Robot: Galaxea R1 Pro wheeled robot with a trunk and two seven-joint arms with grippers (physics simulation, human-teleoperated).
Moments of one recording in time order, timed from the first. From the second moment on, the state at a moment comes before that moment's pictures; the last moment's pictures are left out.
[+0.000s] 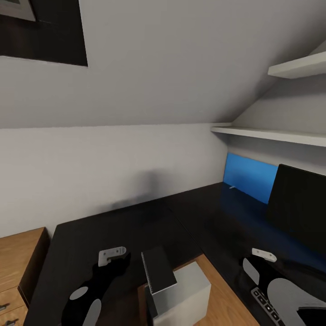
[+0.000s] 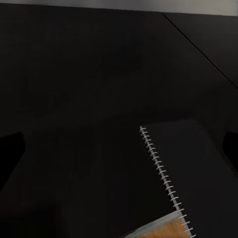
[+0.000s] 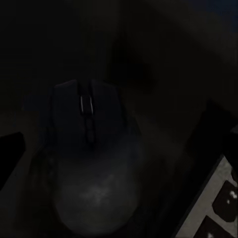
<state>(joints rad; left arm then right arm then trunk) -0.05 -0.06 -0.14 -1.62 0.26 0.52 0.24 -0.74 -0.17 0.04 -0.25 -0.34 0.27 -0.41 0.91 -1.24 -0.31</state>
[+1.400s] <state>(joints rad) -0.05 -0.06 -0.14 -1.61 0.26 0.52 0.24 -0.64 -0.01 0.08 -0.73 -0.35 0.41 -0.51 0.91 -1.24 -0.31</state>
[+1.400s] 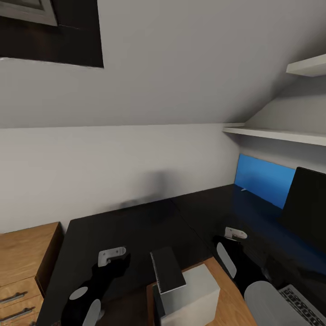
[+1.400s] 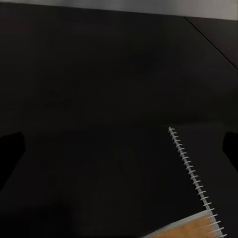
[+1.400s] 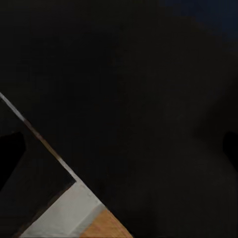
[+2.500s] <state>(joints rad) -0.05 -0.05 -0.09 -1.59 0.26 0.52 0.24 -0.54 0.06 0.30 -0.87 -0.34 0.40 -0.68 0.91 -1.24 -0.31</state>
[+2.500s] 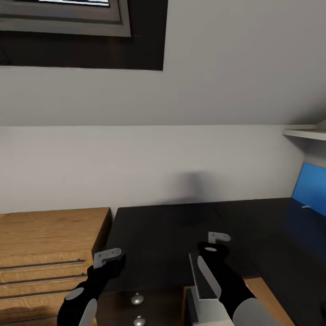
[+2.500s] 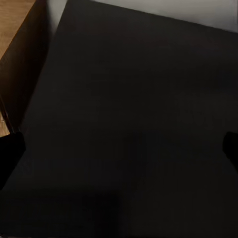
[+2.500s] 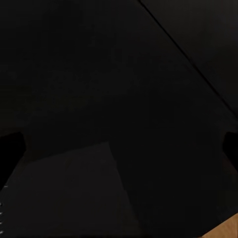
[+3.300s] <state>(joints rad) 0.07 0.05 0.12 -1.48 0.26 0.45 0.23 -0.45 0.09 0.50 -1.02 -0.35 0.40 -0.81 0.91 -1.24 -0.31</state>
